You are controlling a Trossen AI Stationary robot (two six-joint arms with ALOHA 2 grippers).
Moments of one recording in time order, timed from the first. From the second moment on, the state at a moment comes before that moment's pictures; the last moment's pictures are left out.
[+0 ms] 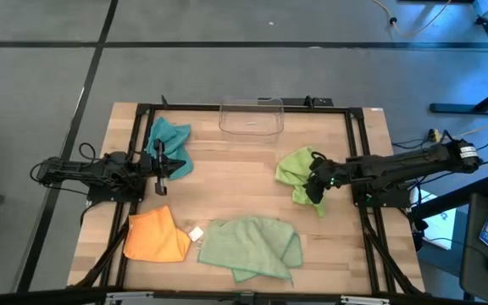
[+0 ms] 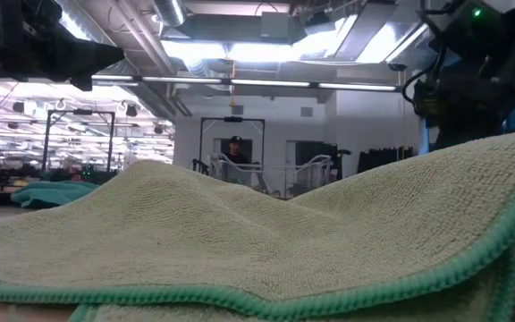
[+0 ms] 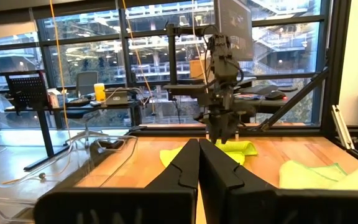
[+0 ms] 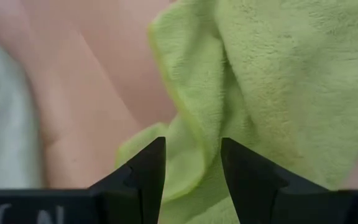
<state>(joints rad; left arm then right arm) -0.04 0.03 0.01 0.18 -0.22 0.08 0.05 0.96 0.40 -0.40 0.14 0.70</state>
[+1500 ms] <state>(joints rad) -0.04 0.03 0.01 0.18 -0.22 0.19 0.05 1.13 0.89 -0.30 0.13 0.12</state>
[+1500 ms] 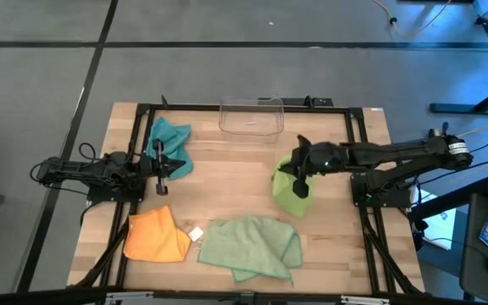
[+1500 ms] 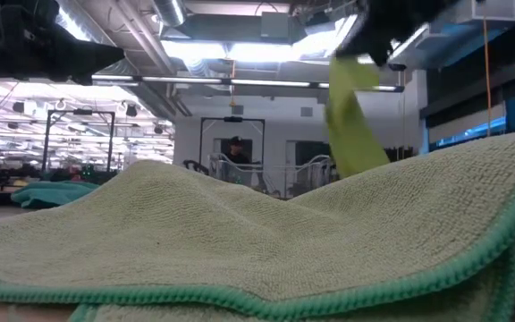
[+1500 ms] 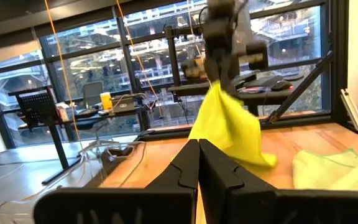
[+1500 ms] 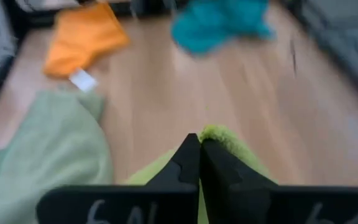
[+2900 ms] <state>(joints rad) -0.04 0.48 0.43 0.02 -0.30 0.06 -0.11 1.64 1.58 -0.39 -0.24 -0.27</state>
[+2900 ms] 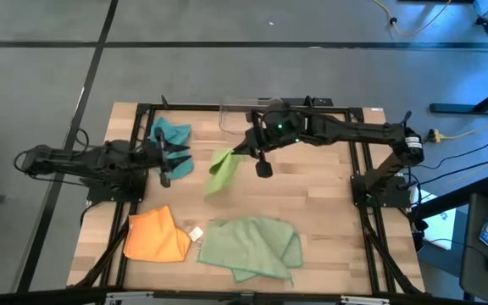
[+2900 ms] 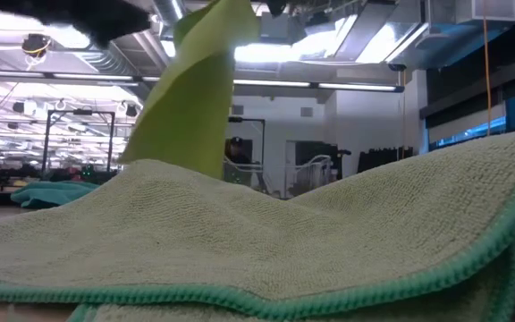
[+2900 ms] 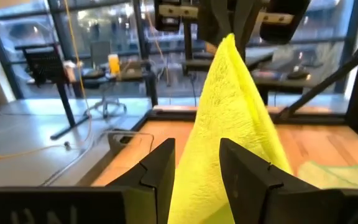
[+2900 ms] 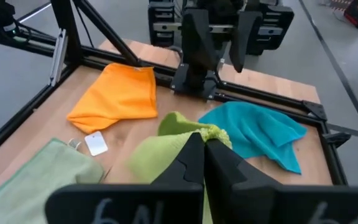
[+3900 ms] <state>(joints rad) -0.04 1.15 0.79 0.03 -0.40 0.05 -0.16 1.64 1.58 -0.40 -0.17 -0.27</state>
